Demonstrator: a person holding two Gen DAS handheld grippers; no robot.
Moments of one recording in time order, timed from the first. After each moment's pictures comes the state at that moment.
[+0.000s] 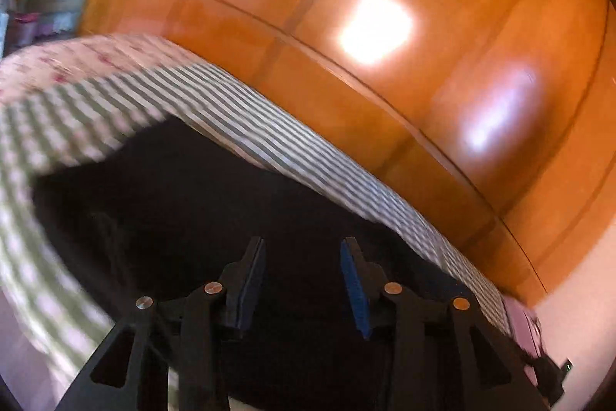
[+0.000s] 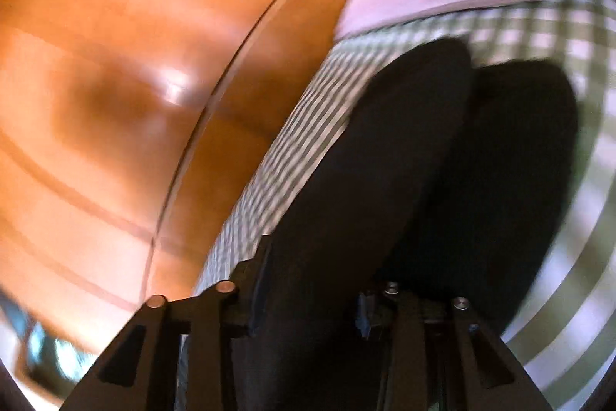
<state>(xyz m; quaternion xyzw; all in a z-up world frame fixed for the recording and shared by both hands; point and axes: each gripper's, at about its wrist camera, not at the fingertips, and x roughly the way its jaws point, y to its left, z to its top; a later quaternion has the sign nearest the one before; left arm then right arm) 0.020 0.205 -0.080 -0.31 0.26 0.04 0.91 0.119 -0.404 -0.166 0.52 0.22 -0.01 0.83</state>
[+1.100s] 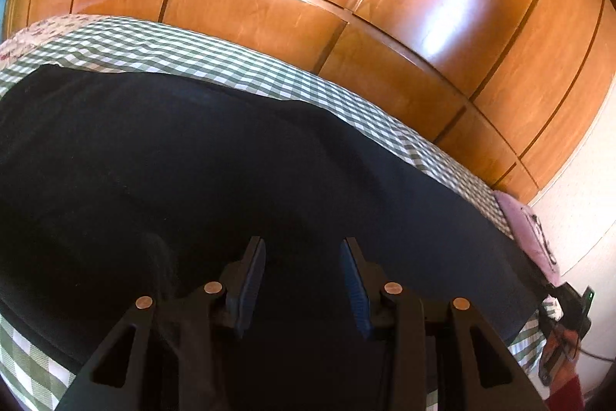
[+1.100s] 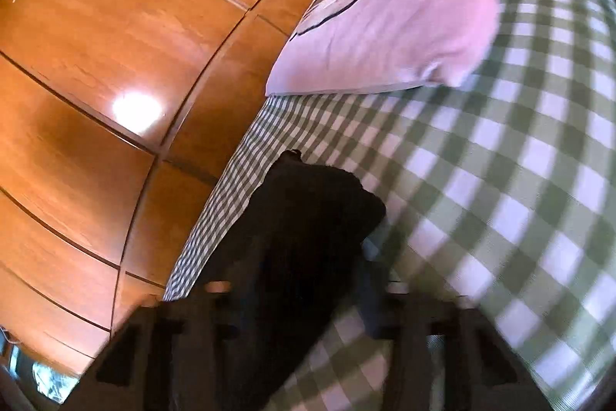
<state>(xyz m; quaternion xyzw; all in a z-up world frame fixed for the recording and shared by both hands) 0.052 0.111 -0.109 -0.21 0.37 -0.07 0.90 0.074 -0.472 -0.173 0.48 0.24 -0.07 0.84</state>
